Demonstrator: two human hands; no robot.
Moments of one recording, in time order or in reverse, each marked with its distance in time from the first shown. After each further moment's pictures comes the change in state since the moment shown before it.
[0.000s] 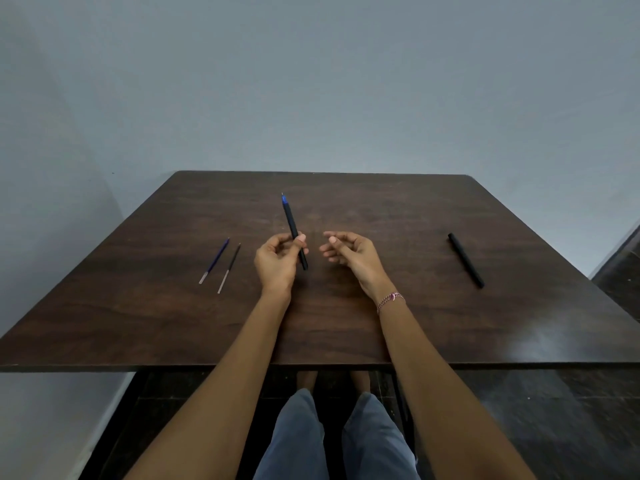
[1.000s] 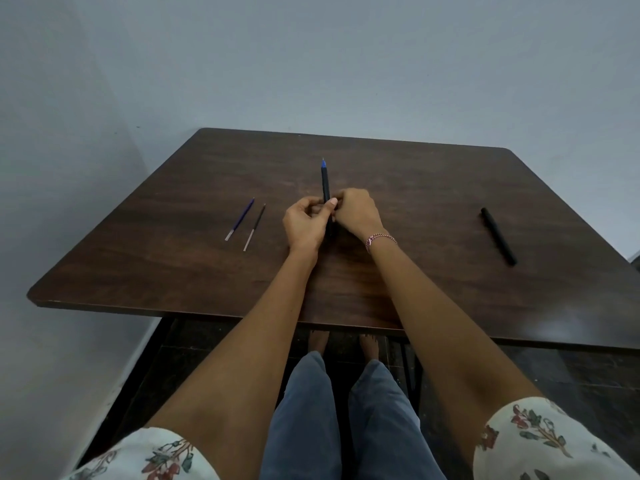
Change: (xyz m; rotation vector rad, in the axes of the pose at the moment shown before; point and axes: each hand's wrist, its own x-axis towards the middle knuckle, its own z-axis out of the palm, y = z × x) left_hand -0.005 0.009 -0.001 0.122 -0.003 -0.061; right_hand 0.038 -0.012 0.048 -1.080 0.010 -0.041
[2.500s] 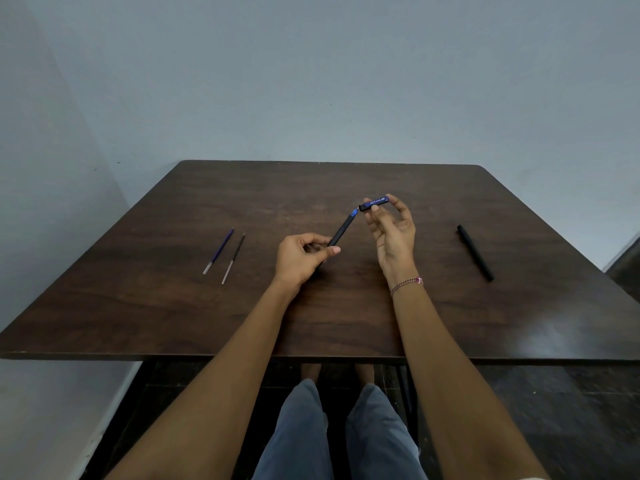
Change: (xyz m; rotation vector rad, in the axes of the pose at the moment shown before) left_hand -0.007 0.002 0.005 0.266 -0.321 0.083; right_hand -0.028 0.060 -0.039 1.697 0.425 0.115
